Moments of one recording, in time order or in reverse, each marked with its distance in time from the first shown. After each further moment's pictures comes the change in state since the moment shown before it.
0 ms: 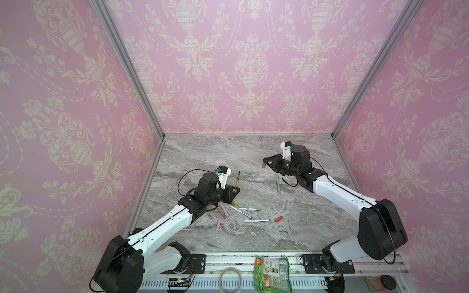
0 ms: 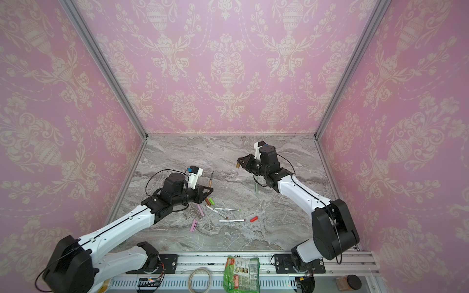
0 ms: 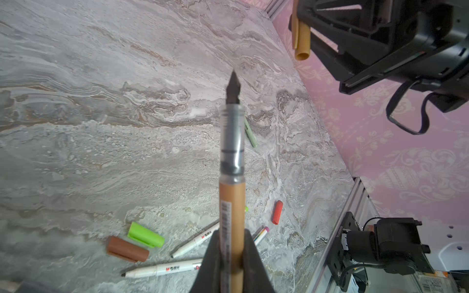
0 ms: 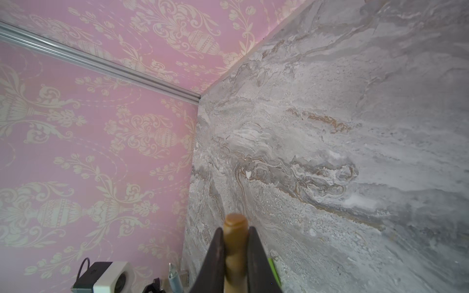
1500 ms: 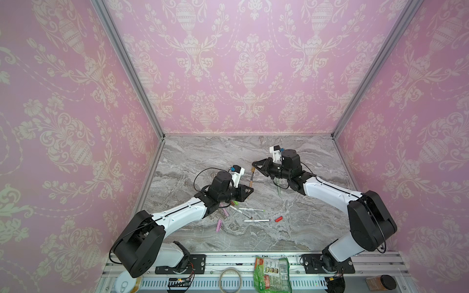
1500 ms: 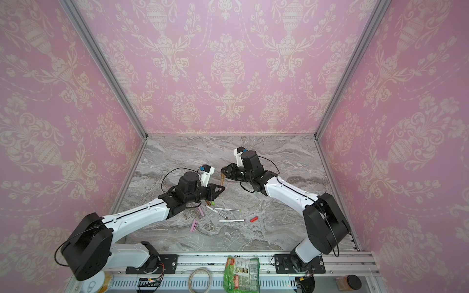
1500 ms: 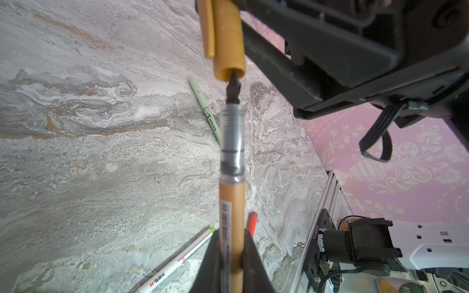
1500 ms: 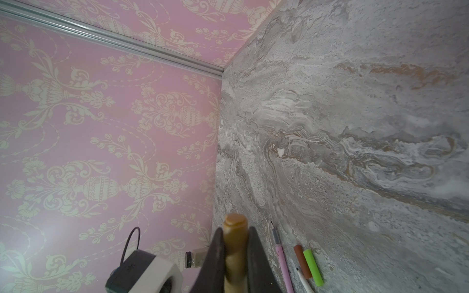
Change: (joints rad) left arm -0.092 0.216 0.055 0.206 0.039 -0.089; right arm 0.082 0.092 -0.012 0.164 -0.079 0.109
